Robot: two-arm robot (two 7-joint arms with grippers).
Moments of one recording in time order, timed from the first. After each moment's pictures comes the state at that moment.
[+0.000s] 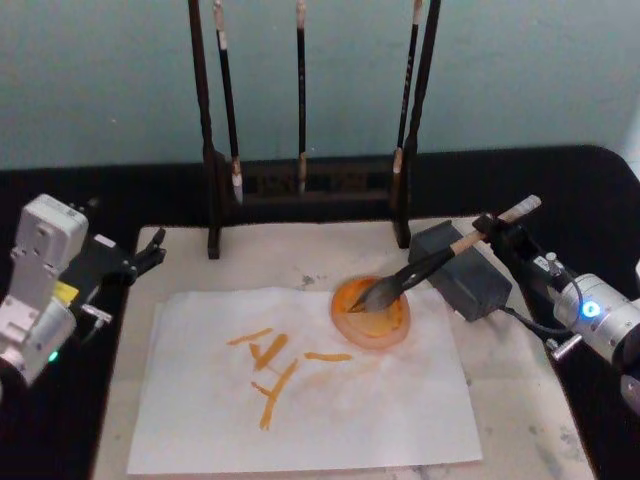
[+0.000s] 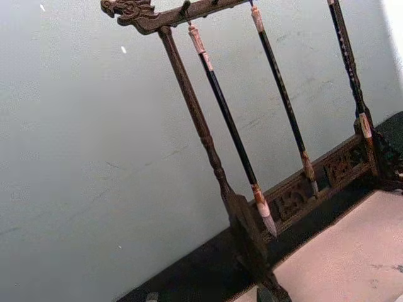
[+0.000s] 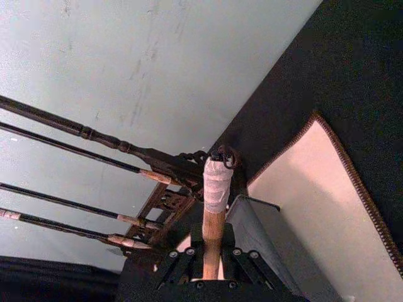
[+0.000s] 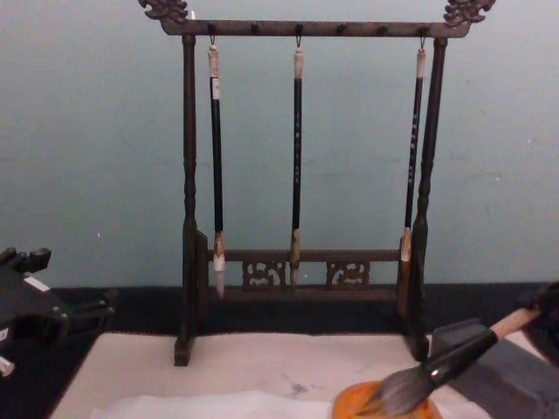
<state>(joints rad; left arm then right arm) -0.20 0.60 0.45 -1.41 -0.25 -0.12 0.03 0.20 0.32 -0.15 -1.32 1.39 0.37 0.09</state>
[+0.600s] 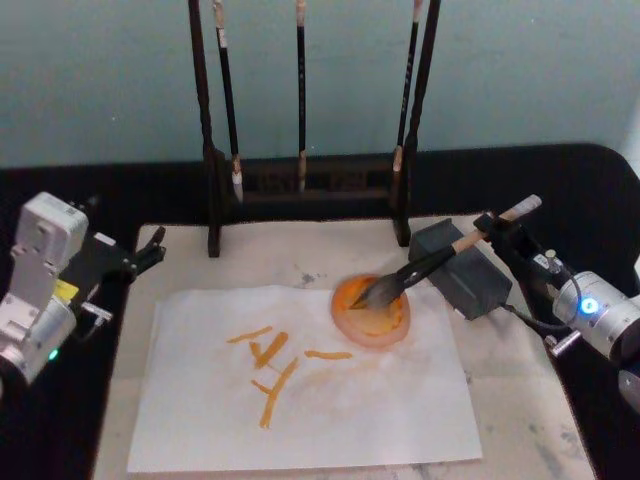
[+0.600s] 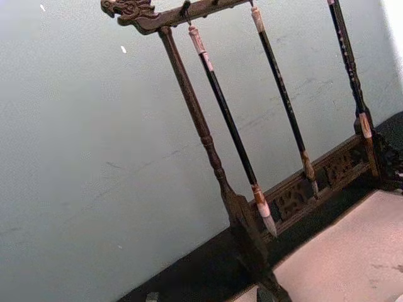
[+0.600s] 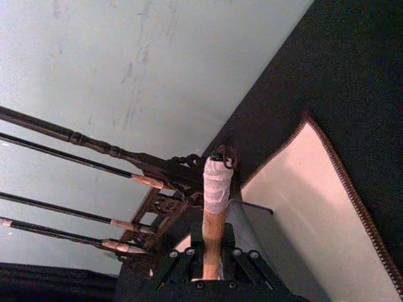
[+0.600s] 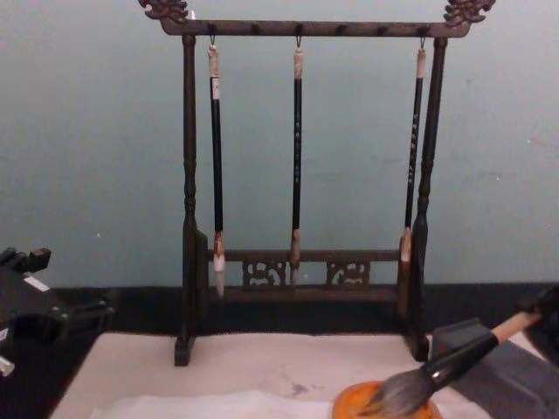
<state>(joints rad) -0.20 0.60 0.45 -1.41 -0.25 -0.12 0.03 0.23 0.34 -0.18 -1.30 1.43 0.35 0.08</state>
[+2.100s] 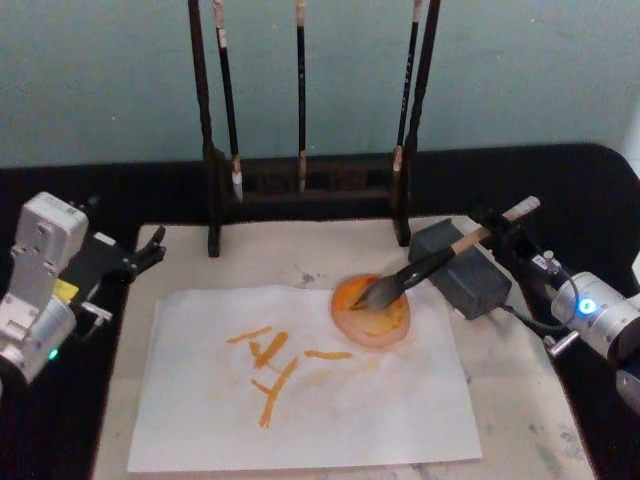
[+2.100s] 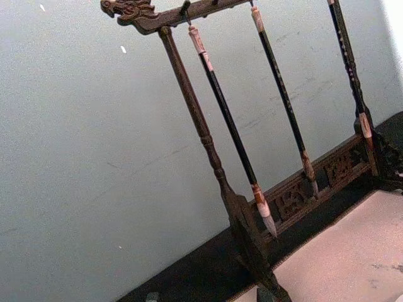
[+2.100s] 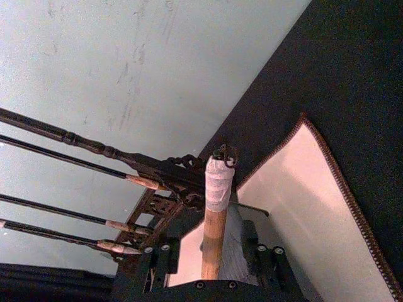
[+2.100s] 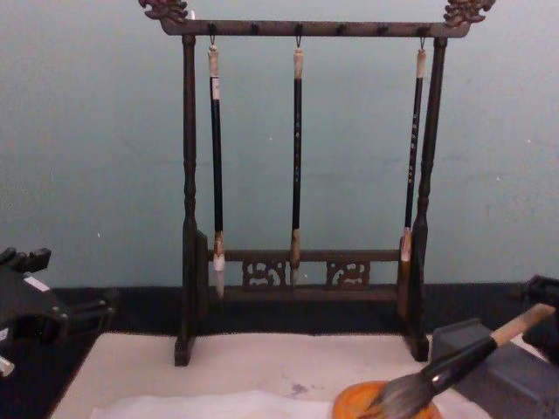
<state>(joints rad) -0.20 0.60 0.45 -1.41 -0.25 -0.12 0.03 0.24 0.36 -0.22 -1.27 1.45 0.32 0.09</state>
